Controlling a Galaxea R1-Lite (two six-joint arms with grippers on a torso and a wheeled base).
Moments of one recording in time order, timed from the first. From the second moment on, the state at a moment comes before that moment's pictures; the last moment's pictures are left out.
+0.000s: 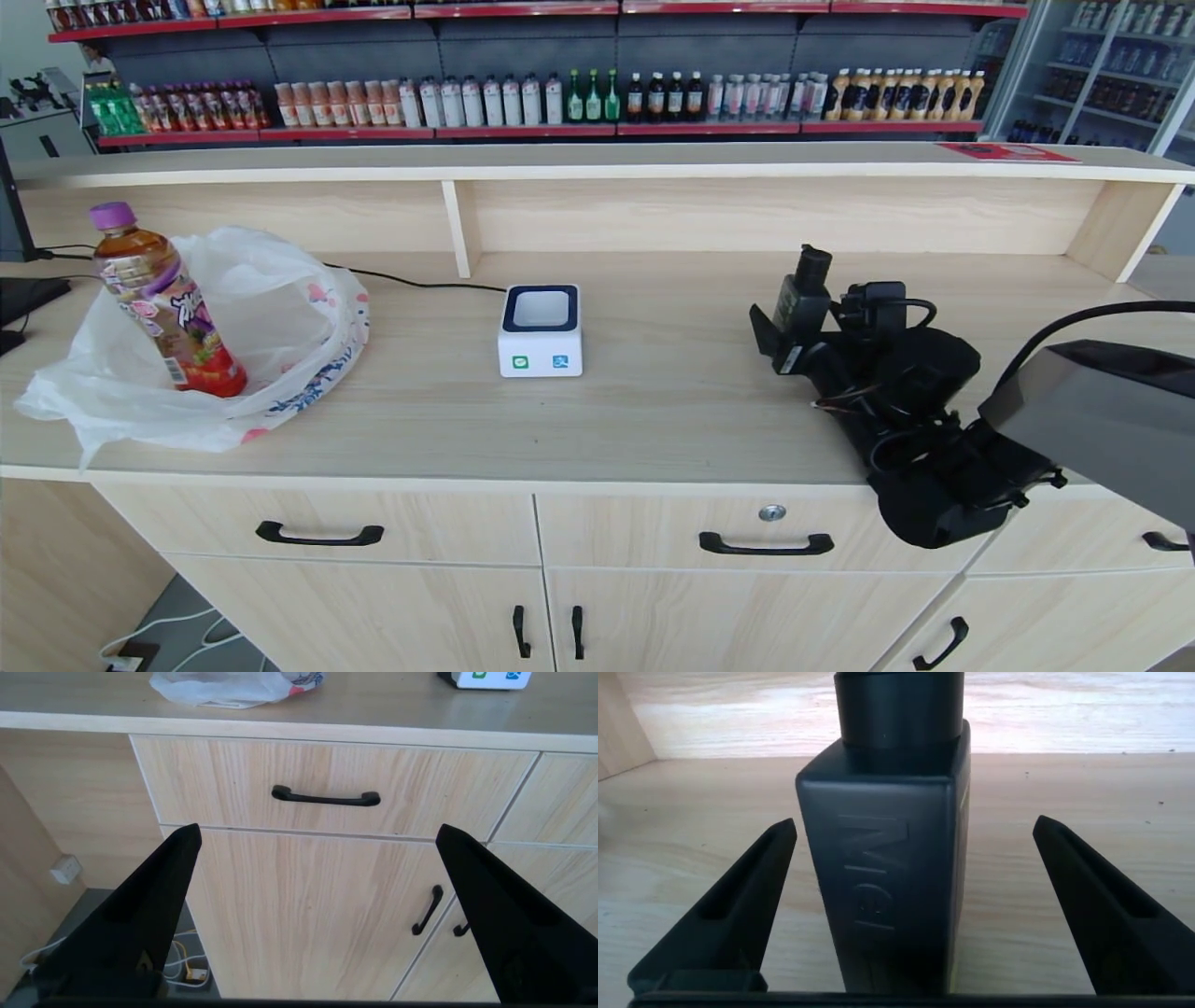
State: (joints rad) left arm 0.00 0.00 0.00 0.00 0.00 0.04; right arm 0.27 2.28 -0.97 -1.57 -0.14 0.00
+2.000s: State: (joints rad) left arm 0.00 0.00 0.00 0.00 0.00 0.01; right arm 0.59 1.72 -0.51 -1.57 -0.14 0.03
